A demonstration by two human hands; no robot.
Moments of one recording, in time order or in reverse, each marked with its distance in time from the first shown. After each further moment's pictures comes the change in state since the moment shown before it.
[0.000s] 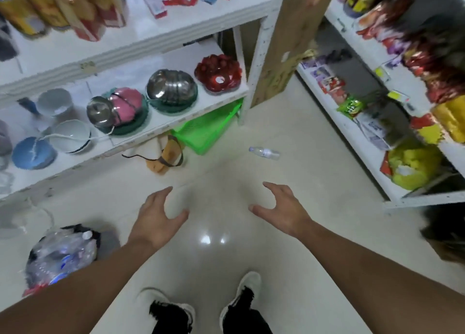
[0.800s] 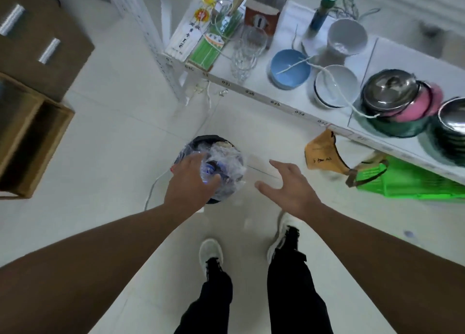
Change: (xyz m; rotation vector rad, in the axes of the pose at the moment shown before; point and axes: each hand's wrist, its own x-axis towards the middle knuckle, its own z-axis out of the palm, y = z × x) left_hand -0.034 -0.445 -0.107 -0.411 0.492 -0.564; right_hand 0.103 -0.345 0.476 -0.580 -0.482 -0.588
